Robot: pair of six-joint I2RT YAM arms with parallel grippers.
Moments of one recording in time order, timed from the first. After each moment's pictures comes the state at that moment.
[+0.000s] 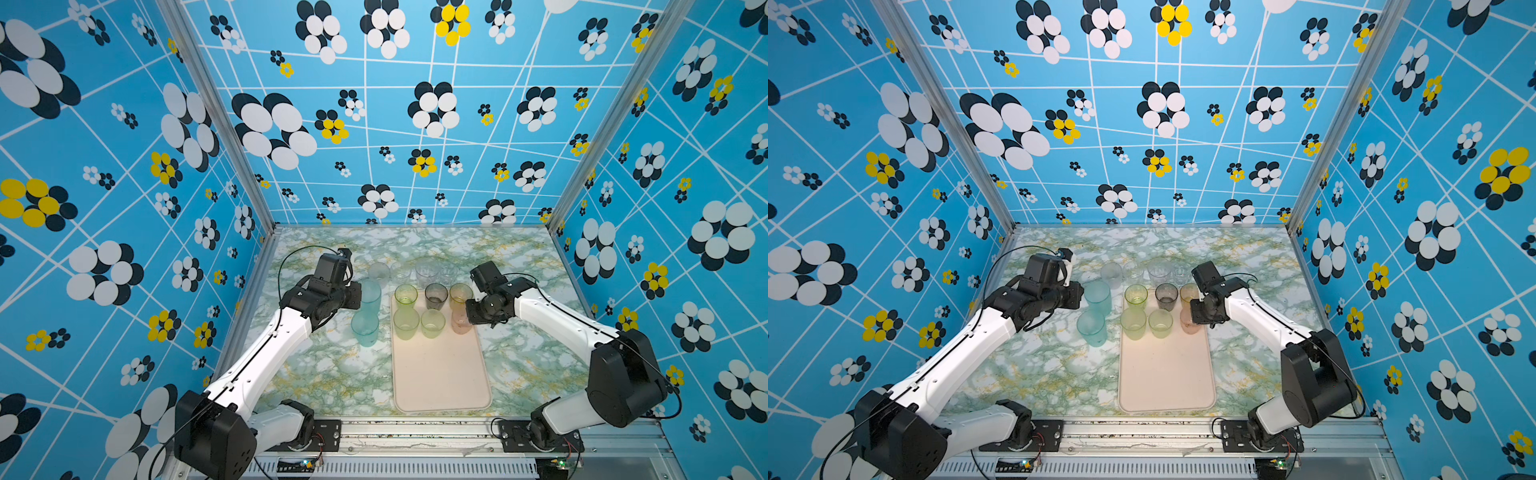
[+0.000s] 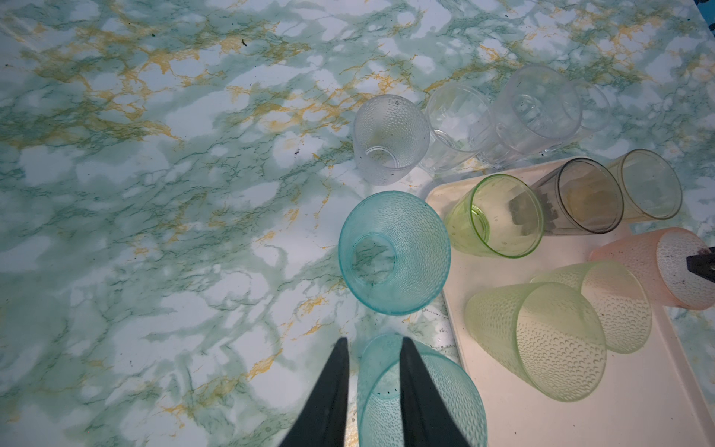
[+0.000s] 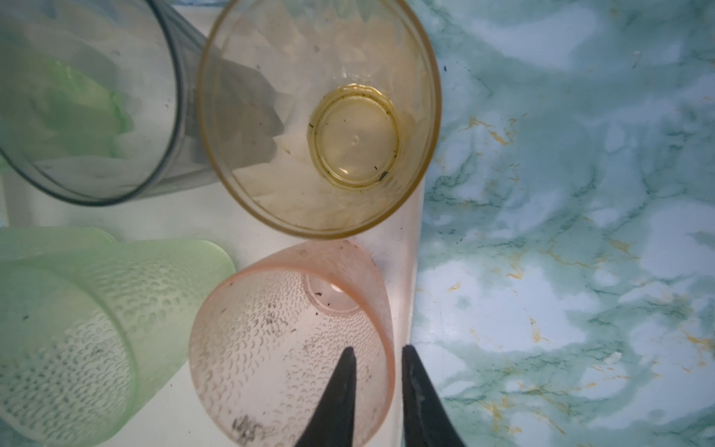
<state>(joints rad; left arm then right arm) -0.38 1.21 1.04 -0.64 0.01 -0.24 0.44 1.50 1.04 -0.78 0.04 0.30</state>
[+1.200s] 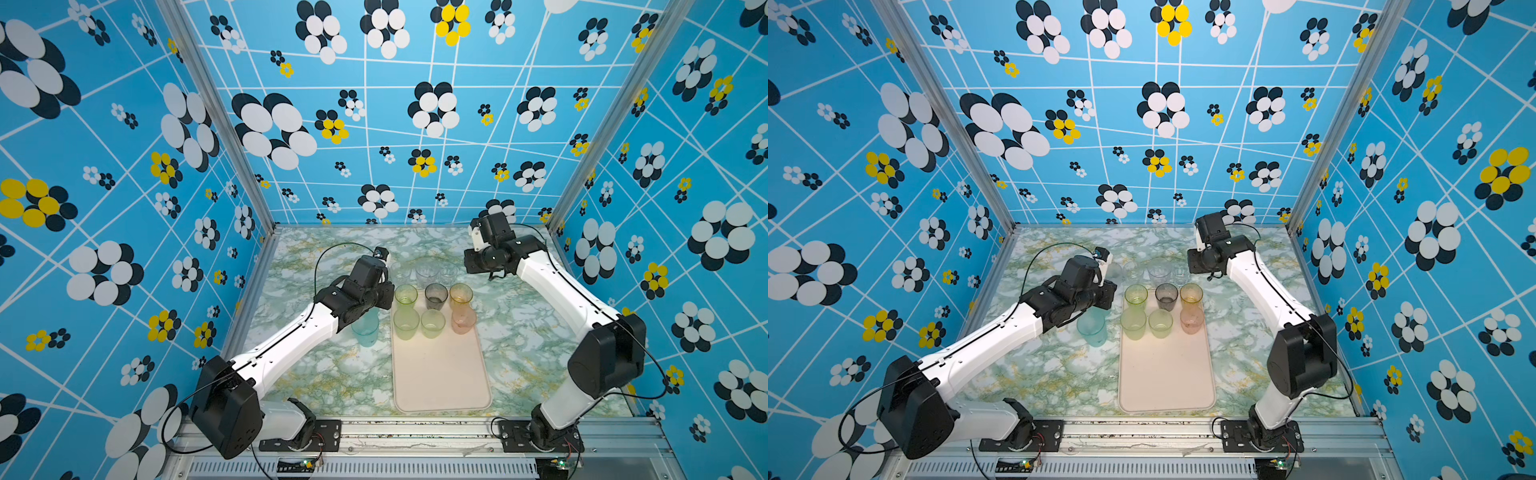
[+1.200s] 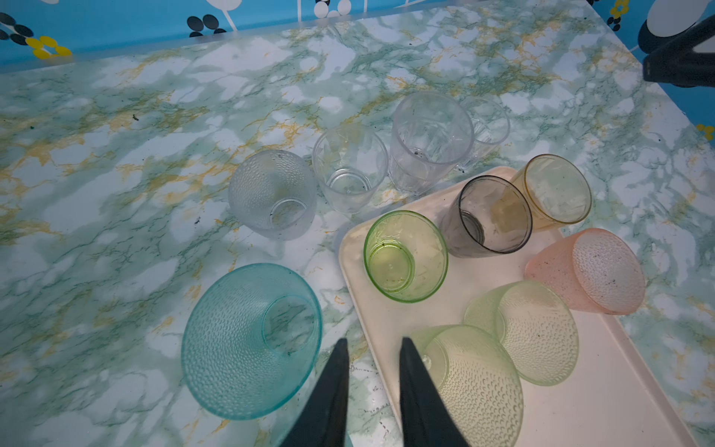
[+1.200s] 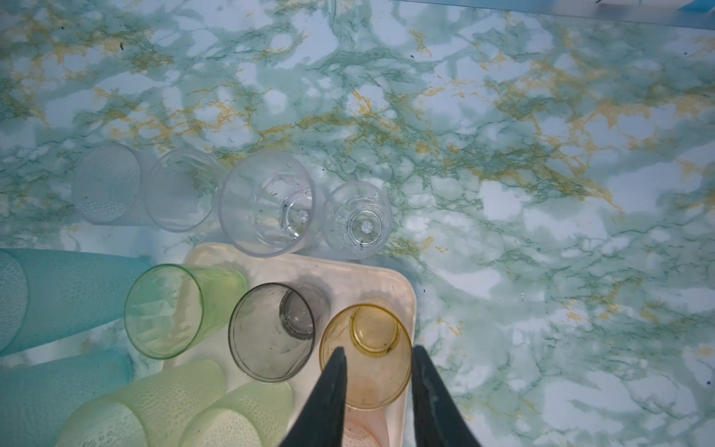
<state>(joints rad) -0.62 1.35 1.07 -0.43 -0.08 -0.25 0.35 1.73 1.61 -0.83 0.04 0.15</state>
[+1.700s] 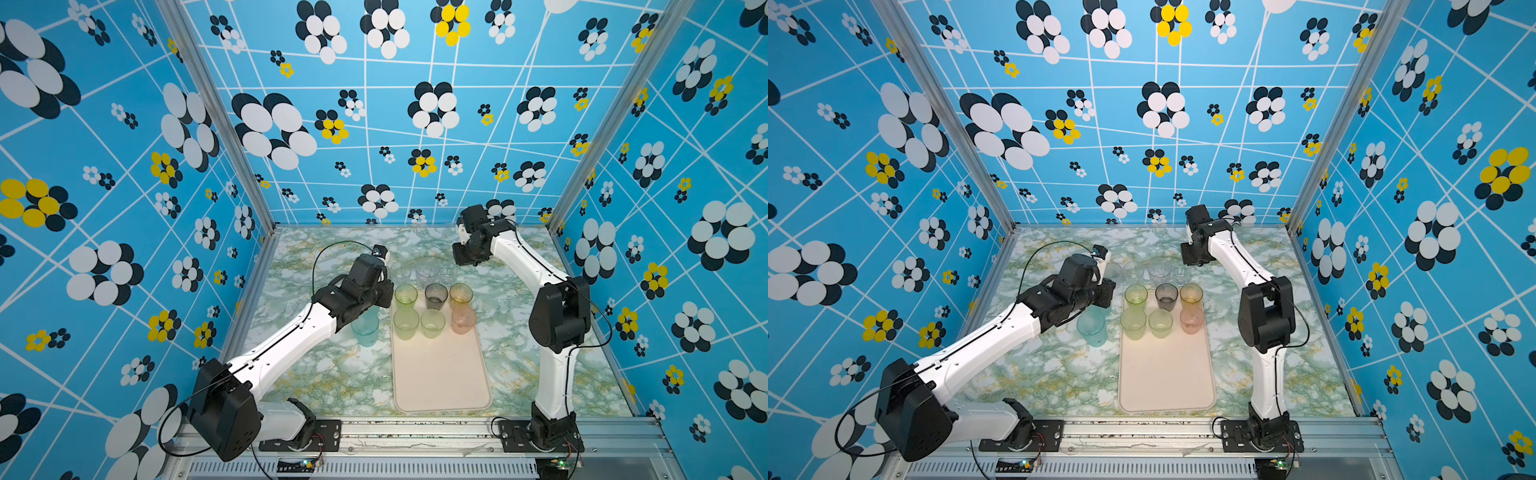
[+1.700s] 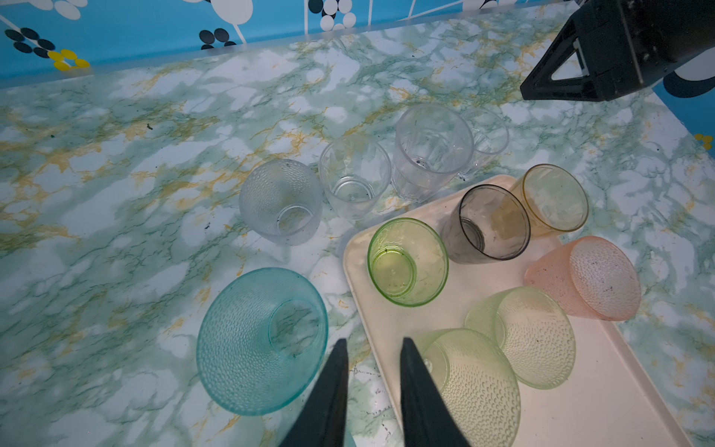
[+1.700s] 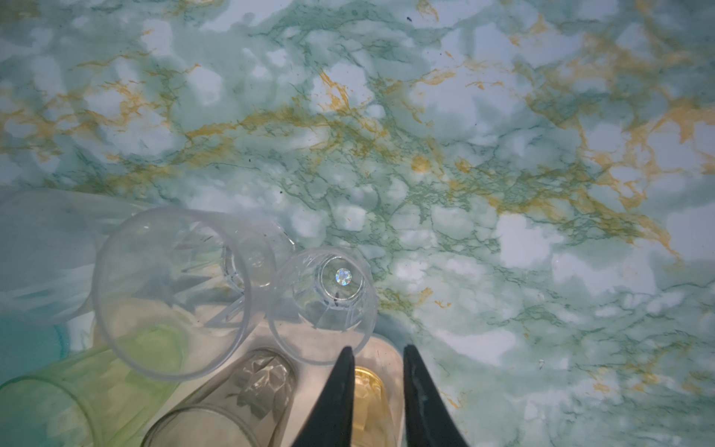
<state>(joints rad) -0.61 1.34 1.08 -0.44 -0.09 -0.25 0.32 2.08 1.90 -0.95 0.03 0.12</state>
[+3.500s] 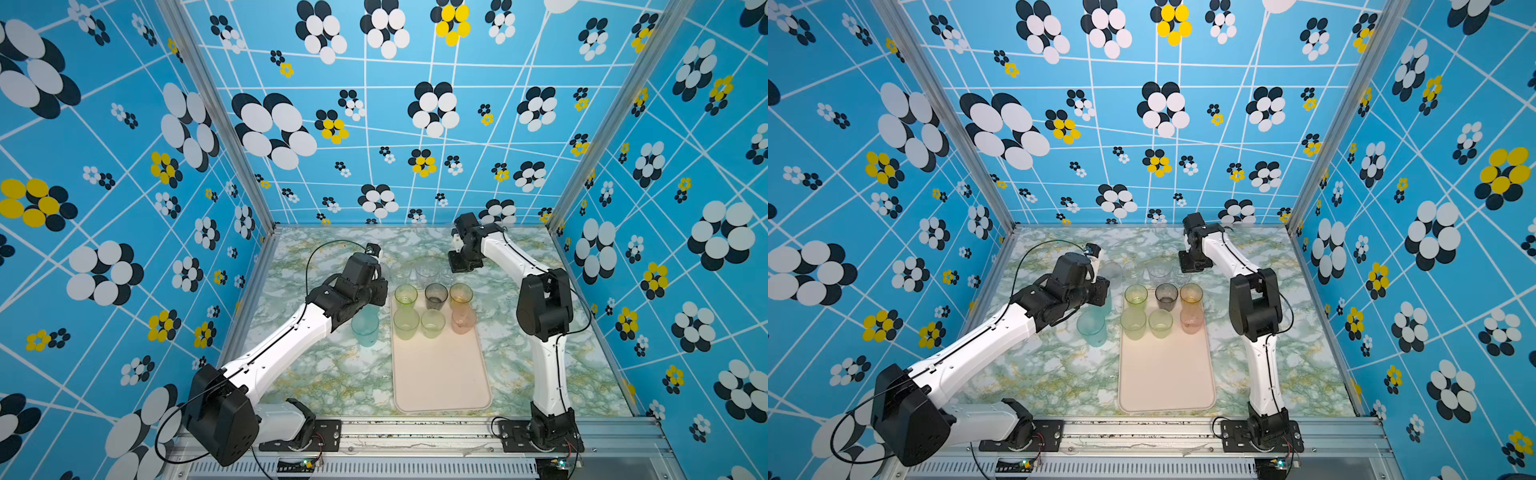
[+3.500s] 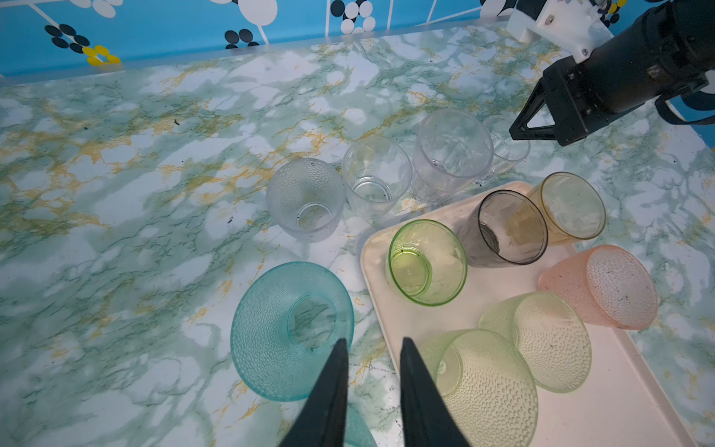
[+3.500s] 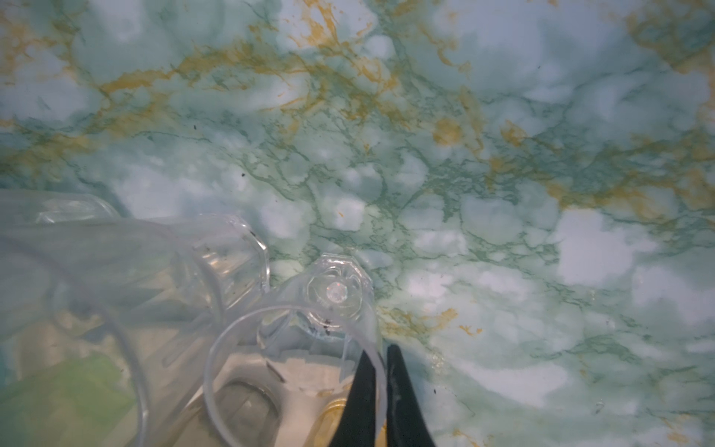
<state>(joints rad) -0.57 1.31 1.07 -0.46 -0.09 -0.25 0.31 2.21 1.93 -0.96 0.00 0.11</state>
